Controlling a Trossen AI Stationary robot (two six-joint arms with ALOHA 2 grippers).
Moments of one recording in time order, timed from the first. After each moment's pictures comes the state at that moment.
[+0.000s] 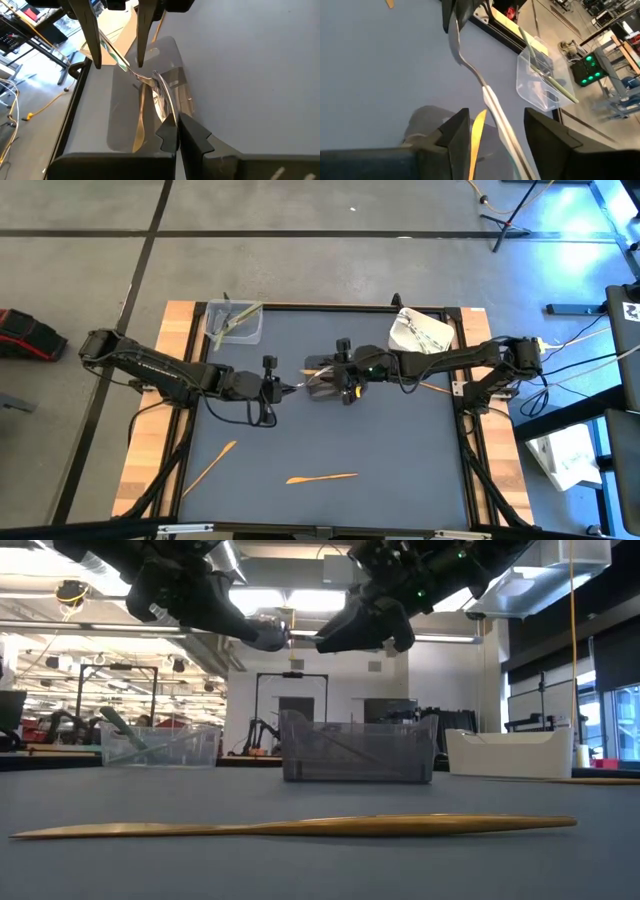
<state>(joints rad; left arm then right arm) -0.17 1.19 0.68 -0.04 -0.40 0.29 -0.04 1.58 0.98 0.16 0.09 -0.61</state>
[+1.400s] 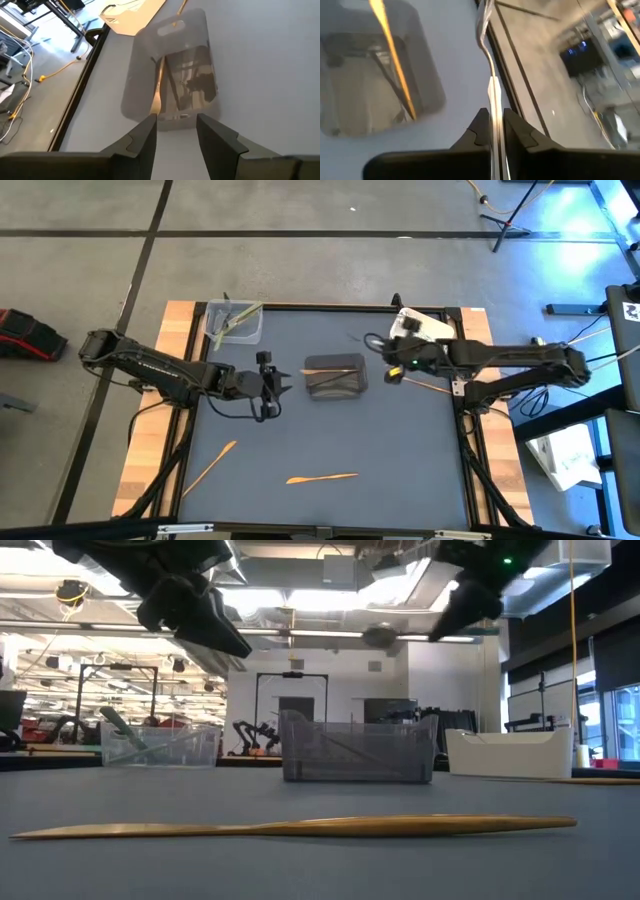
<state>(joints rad) -0.16 1.19 0.68 -0.12 -0.51 0.14 -0.05 1.13 0.95 -0.58 0.56 -0.23</state>
